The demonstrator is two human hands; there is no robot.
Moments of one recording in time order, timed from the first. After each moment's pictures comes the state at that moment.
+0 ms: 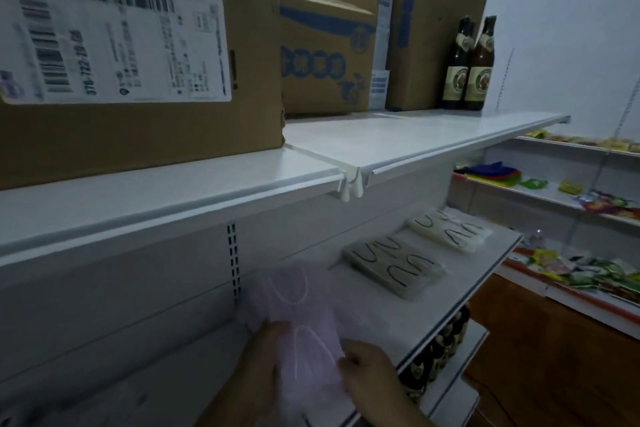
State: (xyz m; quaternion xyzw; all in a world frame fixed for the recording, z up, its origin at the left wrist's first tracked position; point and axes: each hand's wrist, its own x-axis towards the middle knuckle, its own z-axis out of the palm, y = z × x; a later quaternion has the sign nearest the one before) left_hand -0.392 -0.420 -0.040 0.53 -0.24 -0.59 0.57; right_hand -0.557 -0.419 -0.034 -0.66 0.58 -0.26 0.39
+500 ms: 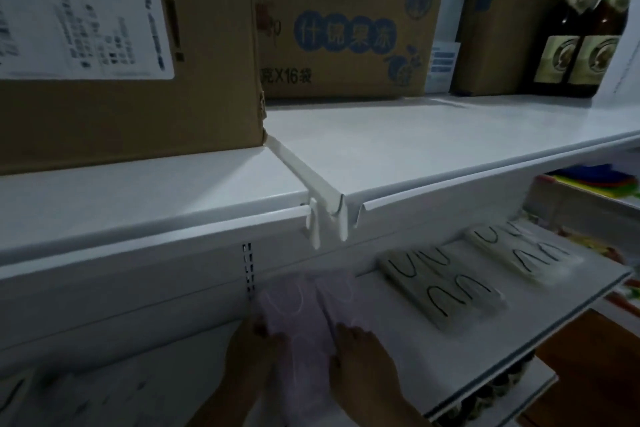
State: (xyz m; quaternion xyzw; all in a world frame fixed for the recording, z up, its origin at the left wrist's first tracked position) left_hand -0.381 -0.467 -0.061 0.77 -0.31 -0.27 0.49; right_hand -0.545 -0.510 -0.056 -0.85 0.49 -0.08 0.14
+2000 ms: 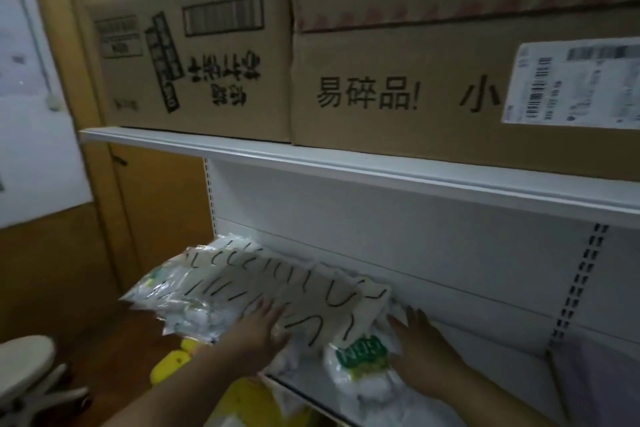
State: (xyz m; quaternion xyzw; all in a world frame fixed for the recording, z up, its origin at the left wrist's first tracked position) left_hand -0.223 -0.056 -0.027 0.96 -0.27 -0.07 0.08; right_hand -0.326 -0.339 -0.028 -0.99 0.08 0.09 0.09
